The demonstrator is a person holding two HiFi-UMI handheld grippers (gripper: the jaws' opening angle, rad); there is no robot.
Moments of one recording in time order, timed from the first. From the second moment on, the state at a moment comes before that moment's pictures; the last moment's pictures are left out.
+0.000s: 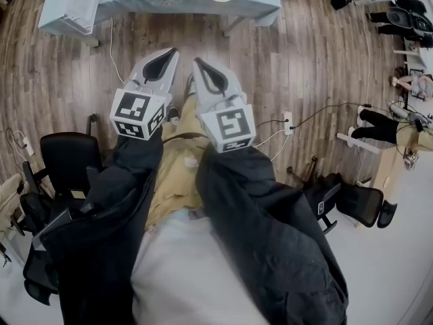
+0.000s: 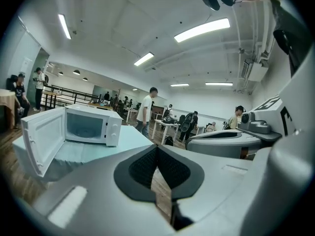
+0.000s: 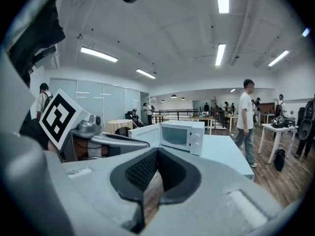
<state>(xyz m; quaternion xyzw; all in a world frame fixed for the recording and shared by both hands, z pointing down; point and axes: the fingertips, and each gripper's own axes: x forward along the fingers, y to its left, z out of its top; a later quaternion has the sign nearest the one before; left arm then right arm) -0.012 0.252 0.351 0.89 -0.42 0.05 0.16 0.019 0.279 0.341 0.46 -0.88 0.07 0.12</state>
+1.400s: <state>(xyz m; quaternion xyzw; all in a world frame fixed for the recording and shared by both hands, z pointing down) 0.097 0.060 0.349 0.88 -0.45 0.09 0.14 0.129 0.096 0.357 0.40 -0.90 0.12 0.10</state>
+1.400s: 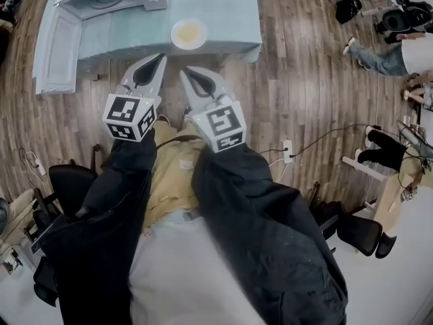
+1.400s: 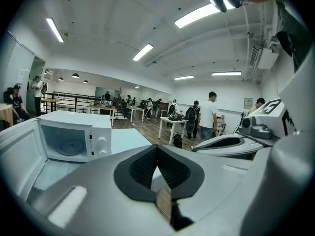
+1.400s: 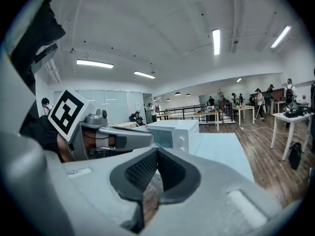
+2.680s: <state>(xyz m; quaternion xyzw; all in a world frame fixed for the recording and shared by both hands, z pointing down) 0.053 -0.023 0.432 0.88 -0.37 0.15 0.25 0.075 0.008 0.429 0.39 -0.88 0.21 0.18</state>
